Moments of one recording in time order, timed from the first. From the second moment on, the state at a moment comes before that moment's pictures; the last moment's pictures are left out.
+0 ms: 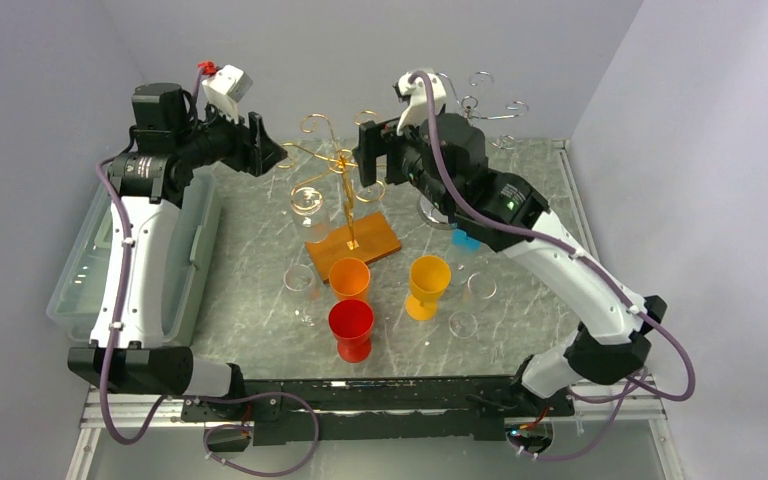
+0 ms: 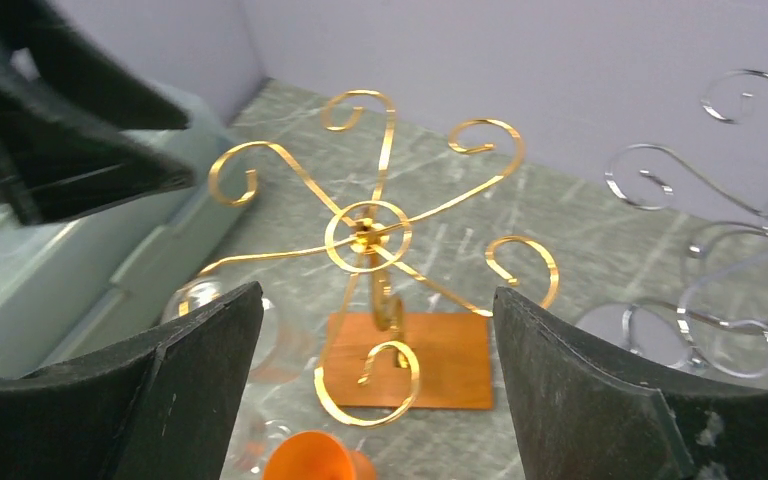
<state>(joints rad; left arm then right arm) -0.04 1.38 1.76 -0.77 0.64 0.12 0.96 1.46 1.88 -0.56 0.40 0.20</state>
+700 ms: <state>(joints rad) -0.03 1.39 1.64 -0.76 0.61 -0.02 0.70 1.58 1.88 -0.65 0.31 0.22</state>
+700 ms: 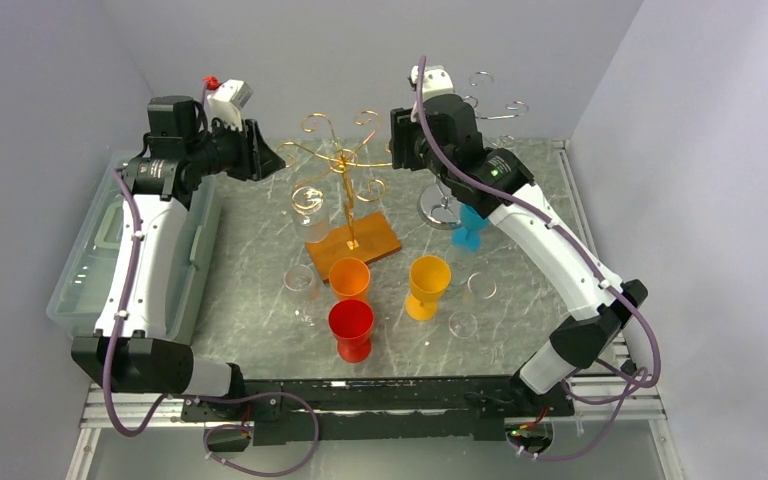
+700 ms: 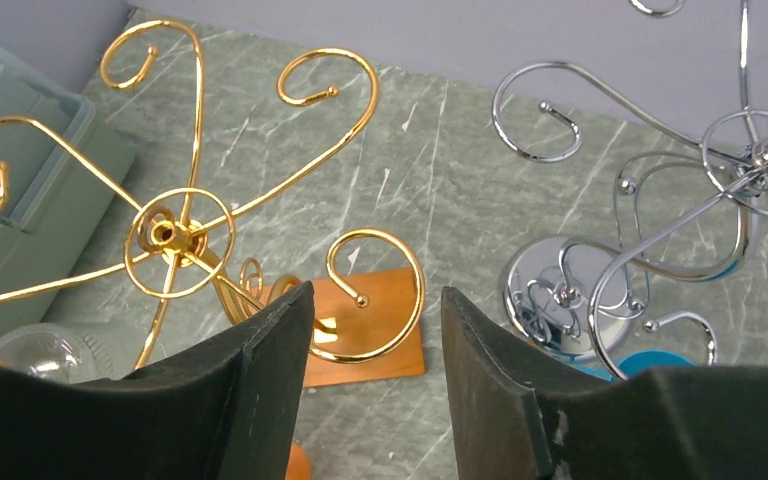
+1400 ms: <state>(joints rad) -0.03 1.45 1.66 -0.67 0.59 -0.02 0.69 1.58 1.77 -0.57 0.24 0.28</state>
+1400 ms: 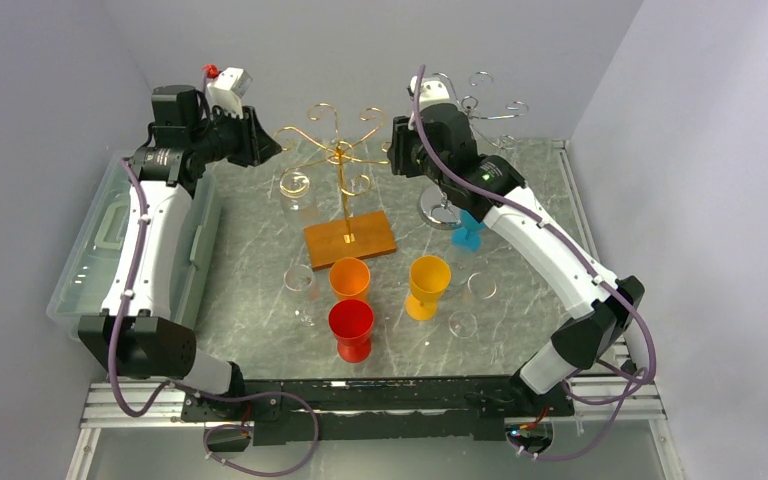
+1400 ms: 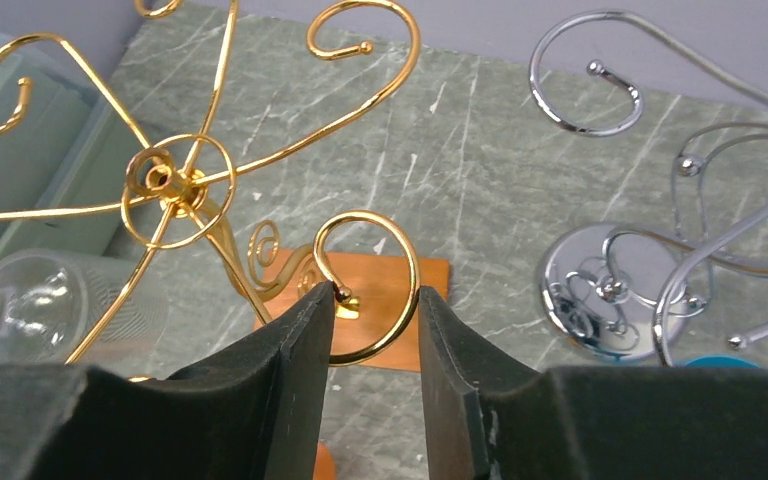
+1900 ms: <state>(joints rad) -0.02 1.58 1.78 -0.64 0.55 -0.02 0.70 1.57 1.72 -0.49 0.18 0.35</state>
